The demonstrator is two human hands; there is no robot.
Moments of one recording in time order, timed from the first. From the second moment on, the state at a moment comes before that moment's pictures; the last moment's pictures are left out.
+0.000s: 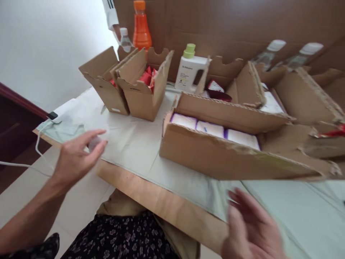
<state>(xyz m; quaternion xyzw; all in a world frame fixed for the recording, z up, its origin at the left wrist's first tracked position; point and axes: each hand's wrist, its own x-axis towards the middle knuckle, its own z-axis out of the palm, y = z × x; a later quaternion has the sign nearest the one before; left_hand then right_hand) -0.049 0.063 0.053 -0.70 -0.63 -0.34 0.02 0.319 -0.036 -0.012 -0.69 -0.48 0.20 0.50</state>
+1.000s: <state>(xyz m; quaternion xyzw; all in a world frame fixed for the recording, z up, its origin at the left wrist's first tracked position) 0.103 0.016 -0.012 -0.91 -0.33 -0.20 -0.15 0.319 -0.038 -0.018 -0.62 -0.74 0.02 0.27</state>
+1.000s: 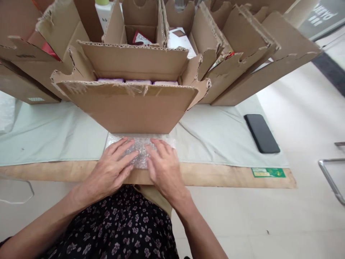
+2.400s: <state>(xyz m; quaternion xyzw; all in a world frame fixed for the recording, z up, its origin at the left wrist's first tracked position) 0.091 0.024 -0.022 -0.88 -0.34 -0.30 -0.11 0.364 -0.034 -0.032 -0.64 -0.67 -0.08 0.36</state>
